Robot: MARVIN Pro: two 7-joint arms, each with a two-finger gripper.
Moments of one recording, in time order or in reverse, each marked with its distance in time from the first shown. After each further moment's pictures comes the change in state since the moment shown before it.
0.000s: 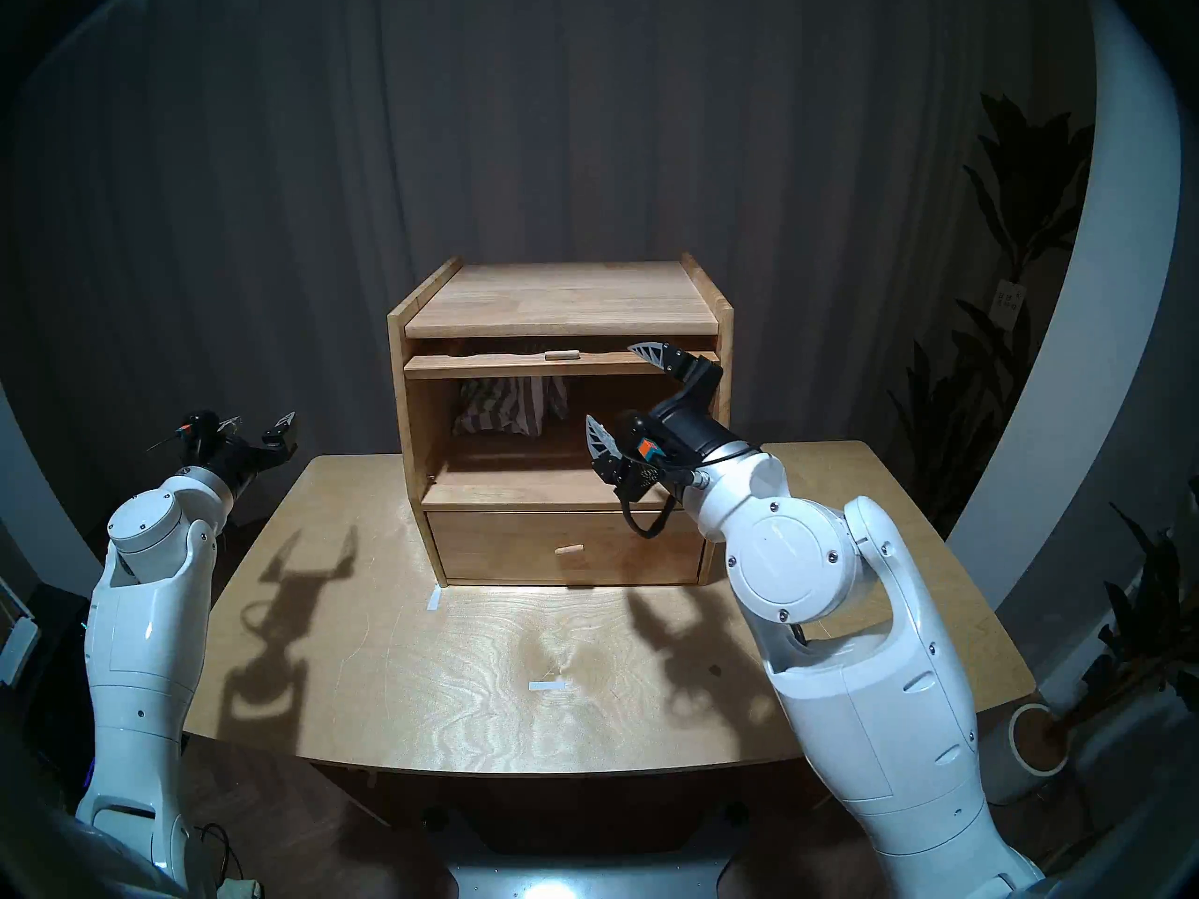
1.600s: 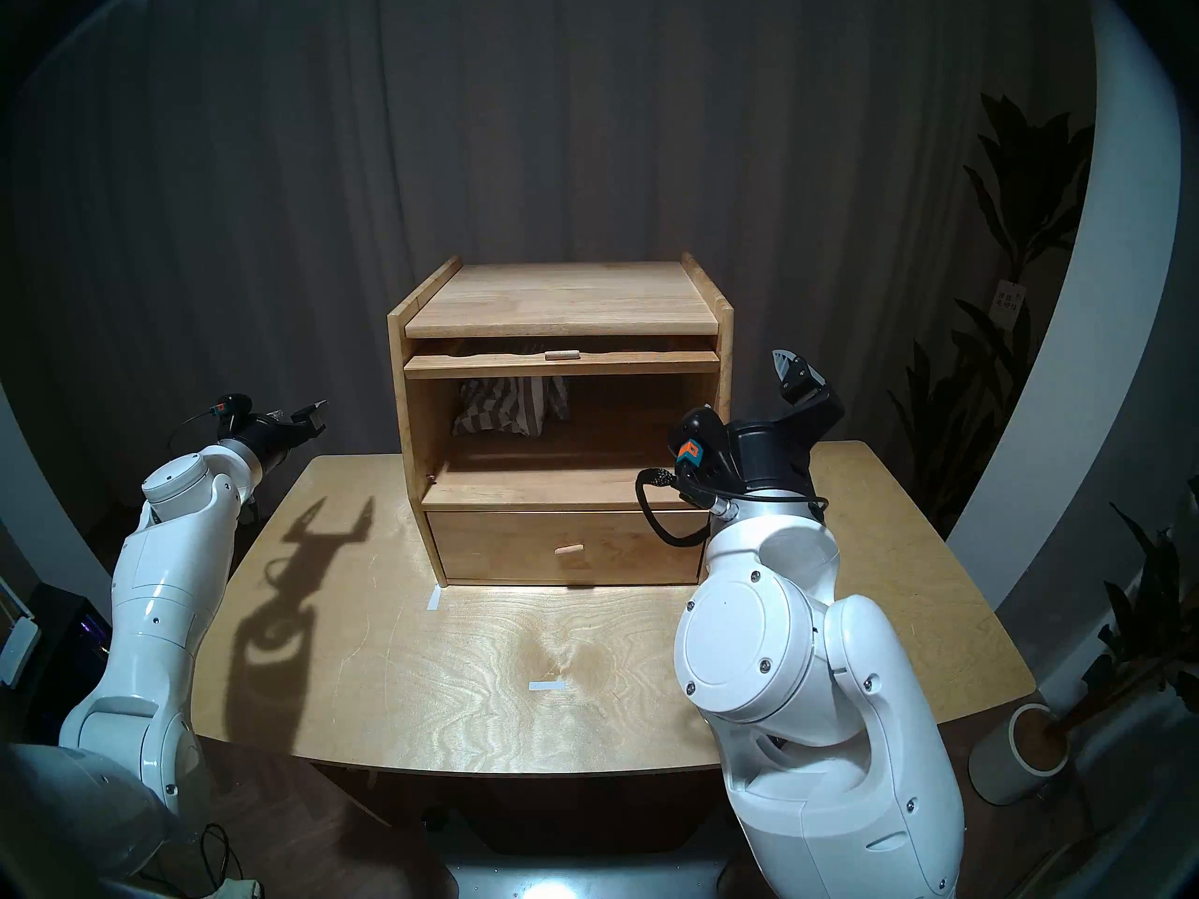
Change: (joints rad) left arm -0.317 0.037 0.123 0.435 -0.095 -0.019 -0.127; right arm -0.252 -0.078 -0.080 -0.227 -0.422 0.532 -0.319
